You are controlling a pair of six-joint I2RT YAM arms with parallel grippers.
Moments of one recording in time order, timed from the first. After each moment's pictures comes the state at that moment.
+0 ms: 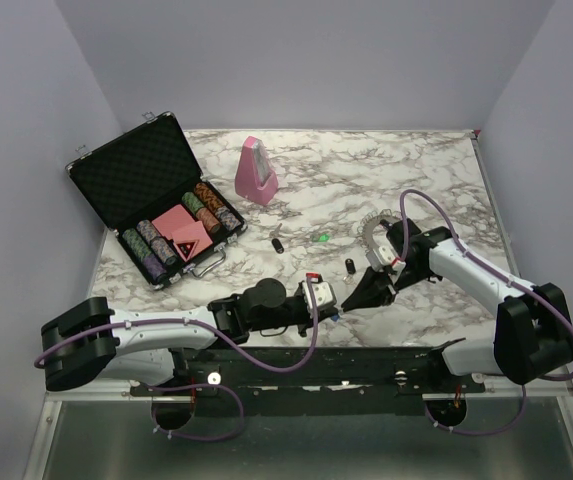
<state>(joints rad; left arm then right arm) -1.21 1.20 0.50 0.47 0.14 -0.01 0.37 1.35 0.81 -1.11 -1.45 -1.65</state>
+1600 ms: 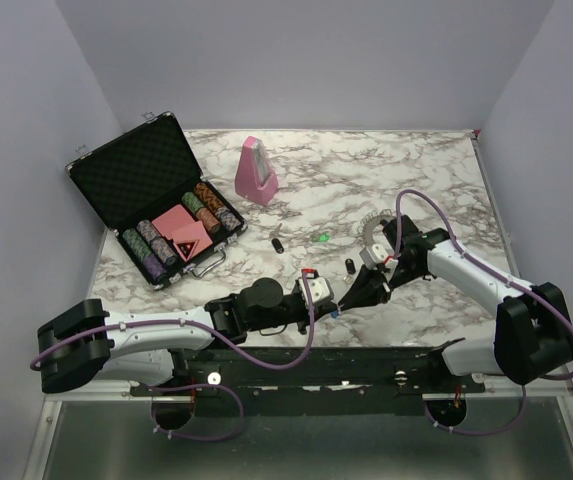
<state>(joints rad) -1.21 1.17 0.50 0.47 0.09 -0.04 0.39 1.35 0.80 -0.96 -1.42 -1.49</state>
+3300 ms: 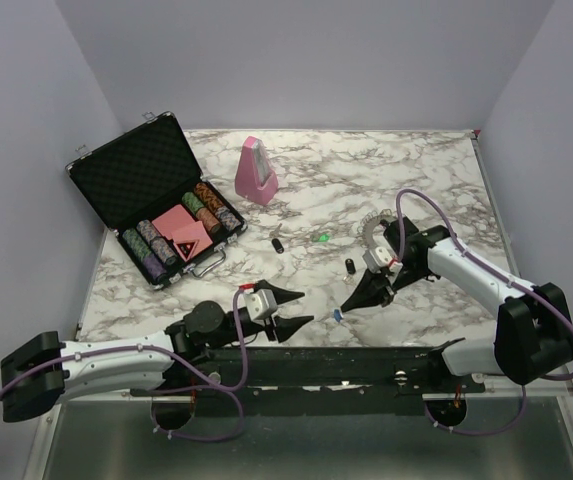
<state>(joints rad) -1.19 0.78 0.15 0.73 0.04 -0.05 0.40 1.35 0.83 -1.09 -1.42 -1.62</state>
